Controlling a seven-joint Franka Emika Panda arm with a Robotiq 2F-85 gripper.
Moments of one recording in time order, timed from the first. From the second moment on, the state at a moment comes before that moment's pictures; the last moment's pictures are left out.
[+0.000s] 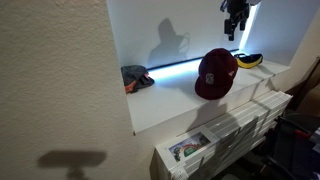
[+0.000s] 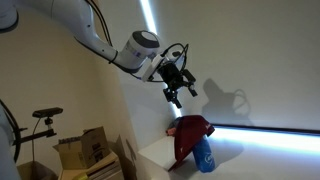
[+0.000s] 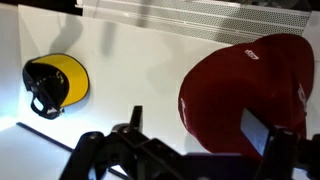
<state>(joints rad) -0.13 -0.06 -0.14 -2.17 -0.46 2.08 0.09</state>
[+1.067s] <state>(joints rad) -0.09 0.13 -0.10 -2.11 -0.38 2.34 -0.35</state>
